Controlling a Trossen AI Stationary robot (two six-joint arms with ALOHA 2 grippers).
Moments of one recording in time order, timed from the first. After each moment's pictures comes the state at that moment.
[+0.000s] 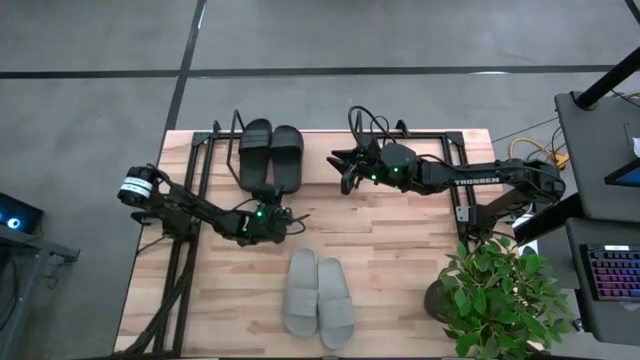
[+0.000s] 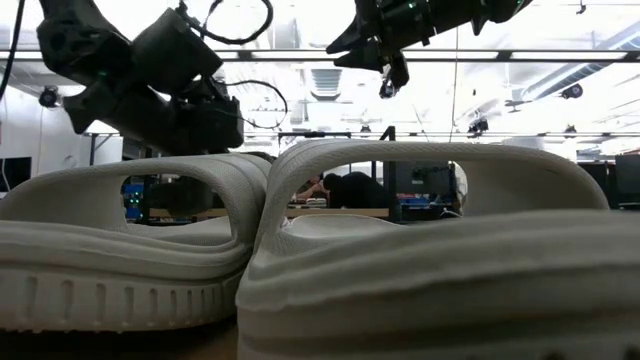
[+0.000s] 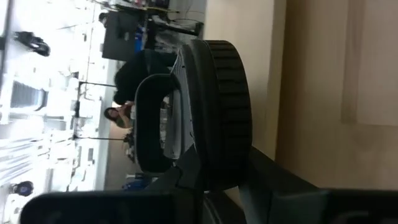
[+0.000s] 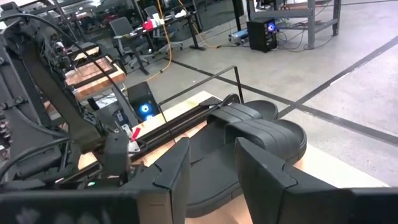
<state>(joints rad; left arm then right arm) -0.15 1.59 0.56 0.27 -1.23 0.56 -0.15 1.43 0.98 0.29 0.26 0.34</state>
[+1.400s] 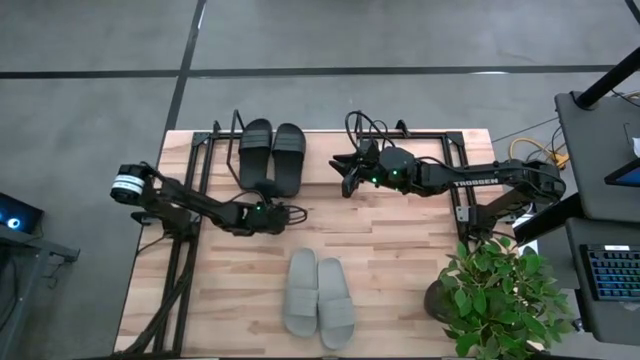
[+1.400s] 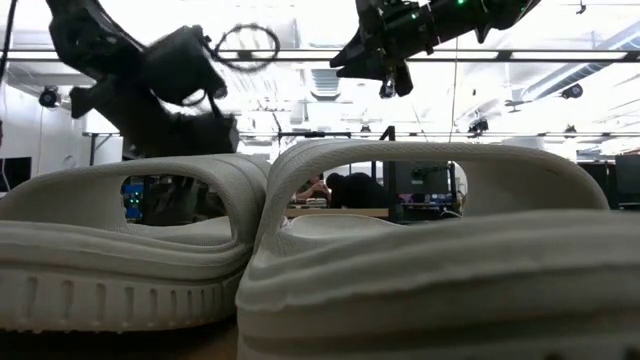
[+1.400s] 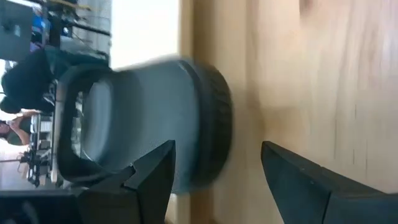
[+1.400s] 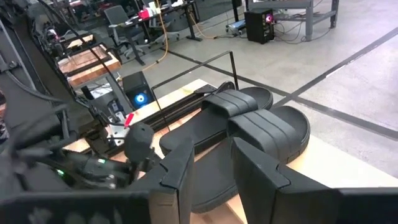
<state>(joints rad) -0.07 1.51 0.57 0.02 -0.84 0.38 -0.15 1.43 0.94 0.29 0.26 0.33</state>
